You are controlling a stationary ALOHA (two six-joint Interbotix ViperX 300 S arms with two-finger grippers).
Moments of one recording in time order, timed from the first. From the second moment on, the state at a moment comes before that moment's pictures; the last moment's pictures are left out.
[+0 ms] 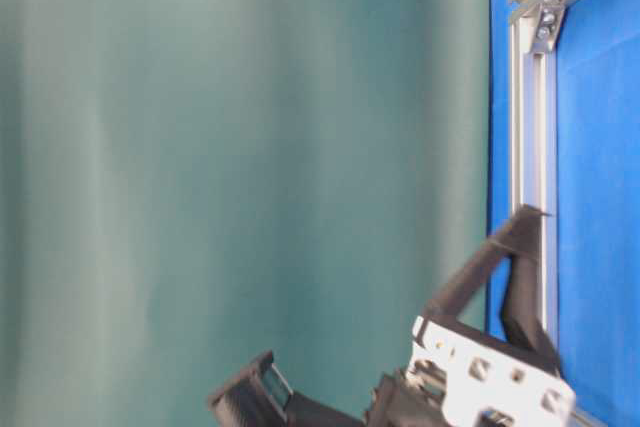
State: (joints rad) left arm -0.01 0.15 0.87 -0.09 -0.74 -0.02; right arm 0.26 -0.13 1.17 0.21 -0.58 0.04
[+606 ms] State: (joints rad) left arm -0.20 0.14 0.86 -0.09 -0.74 -0.04; right arm 0.26 -0.13 1.17 0.21 -0.58 0.04
